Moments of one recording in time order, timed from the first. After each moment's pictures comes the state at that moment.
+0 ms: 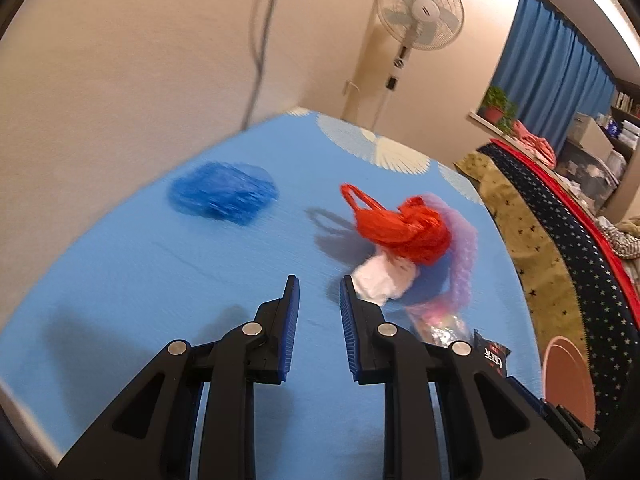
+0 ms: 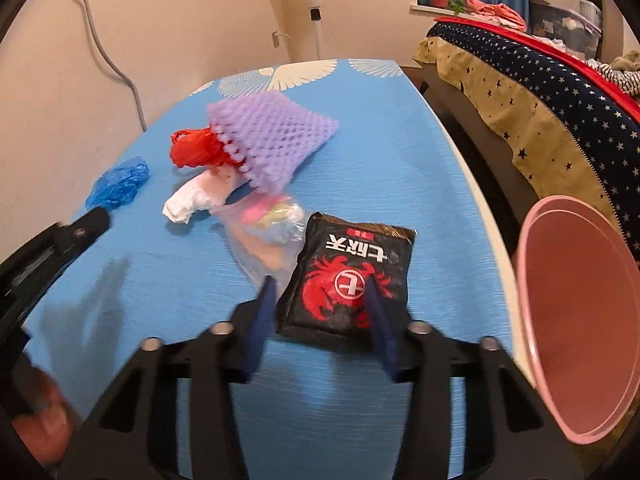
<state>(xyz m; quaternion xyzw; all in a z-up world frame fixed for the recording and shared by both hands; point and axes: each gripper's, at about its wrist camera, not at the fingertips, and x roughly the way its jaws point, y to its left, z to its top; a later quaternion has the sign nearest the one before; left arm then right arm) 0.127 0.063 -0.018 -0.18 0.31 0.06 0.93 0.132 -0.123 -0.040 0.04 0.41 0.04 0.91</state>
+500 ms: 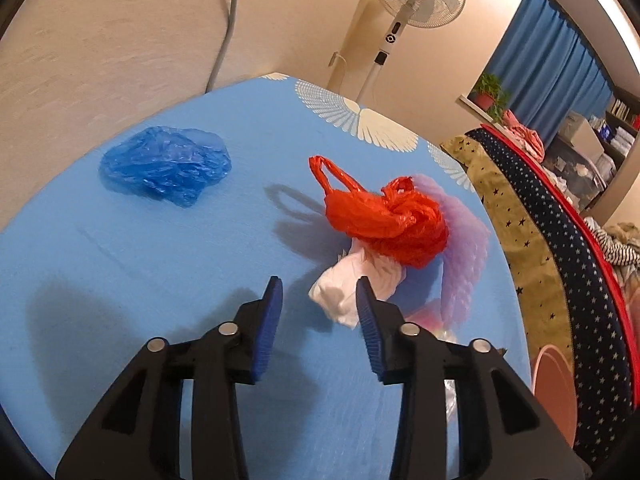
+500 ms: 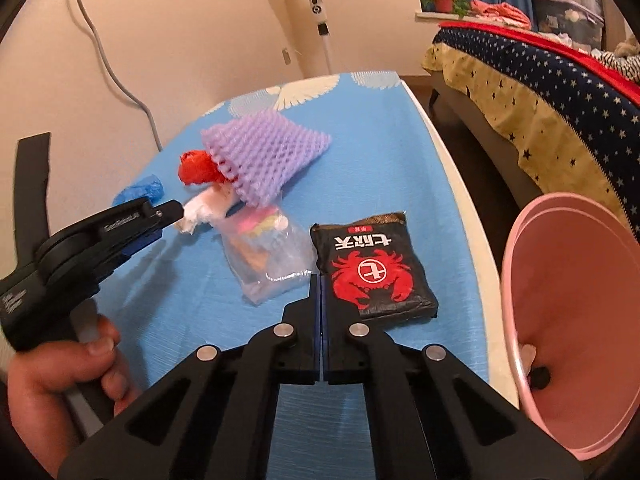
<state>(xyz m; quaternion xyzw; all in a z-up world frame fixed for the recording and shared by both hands) 0.174 0.055 -0.041 -0.22 0.35 0.03 0.91 0.121 -0.150 -0.036 0.07 0.37 0.08 0.92</state>
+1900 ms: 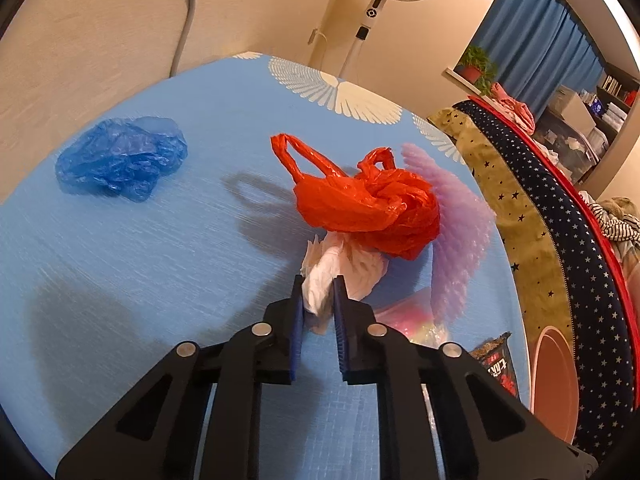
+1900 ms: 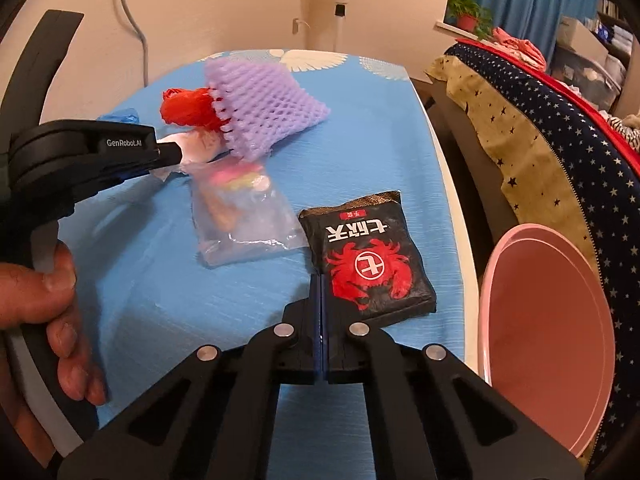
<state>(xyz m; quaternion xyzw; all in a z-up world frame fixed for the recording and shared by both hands) 0.193 0.039 -0.049 -0.19 0.38 -0.01 0.90 0.125 -0.132 -0.049 -0.06 0.41 0.05 0.91</state>
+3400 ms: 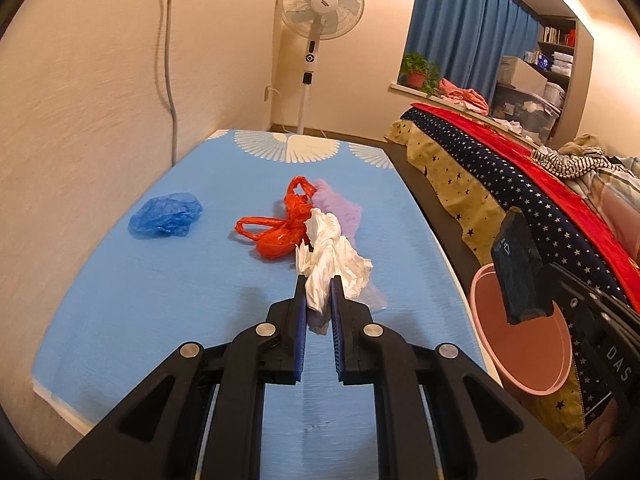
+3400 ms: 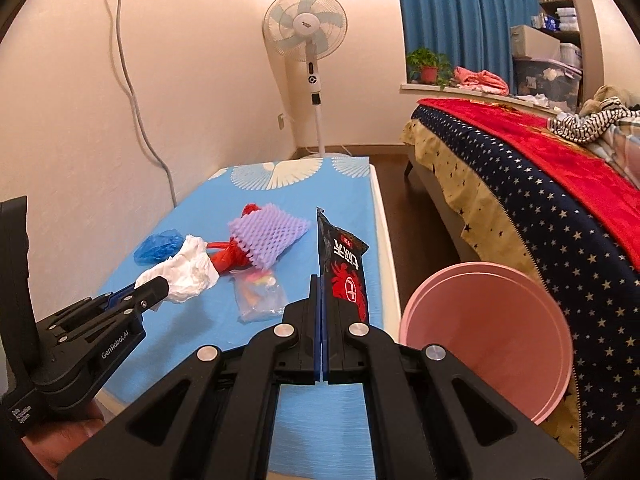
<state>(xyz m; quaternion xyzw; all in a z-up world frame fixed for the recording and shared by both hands) 0.060 -0.006 0.034 -0.07 0.31 -0.04 0.95 0.033 -0.185 0.058 0.04 0.27 0.05 0.96</state>
